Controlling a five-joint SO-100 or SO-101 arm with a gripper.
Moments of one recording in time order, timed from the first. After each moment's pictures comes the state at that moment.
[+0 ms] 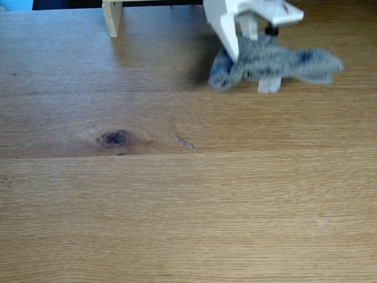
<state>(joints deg) -17.7 89.0 138.7 9.7 -8.5</state>
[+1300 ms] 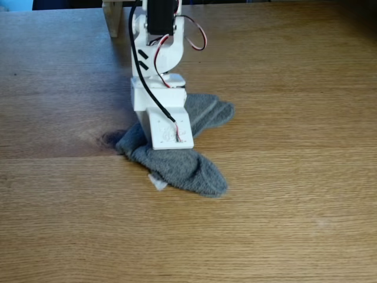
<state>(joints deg) 7.4 40.5 74.9 47.9 -9.8</state>
